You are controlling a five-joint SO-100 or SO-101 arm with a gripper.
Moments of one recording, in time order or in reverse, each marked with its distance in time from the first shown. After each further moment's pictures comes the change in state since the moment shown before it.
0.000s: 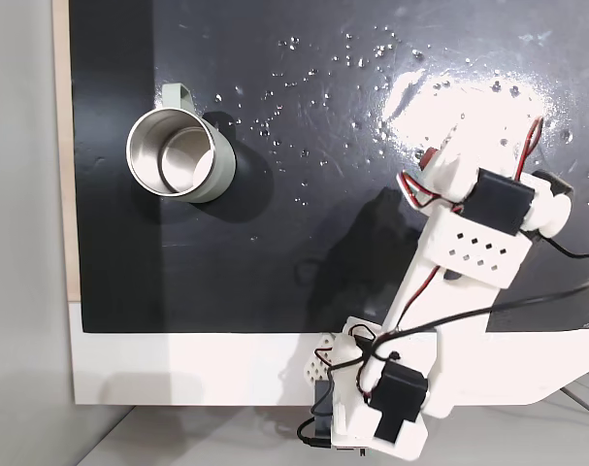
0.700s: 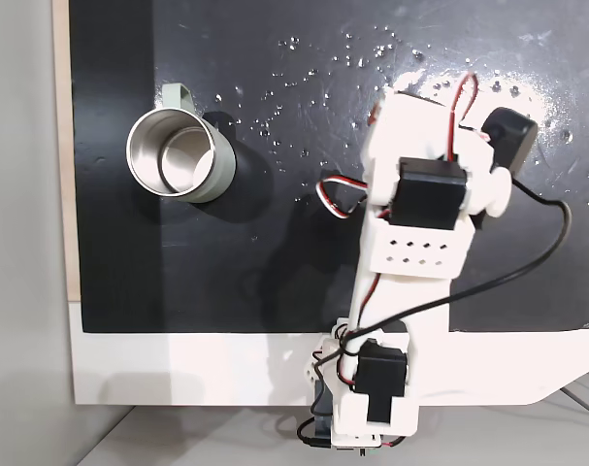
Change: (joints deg) arm -16.0 -6.2 -21.0 4.0 0.0
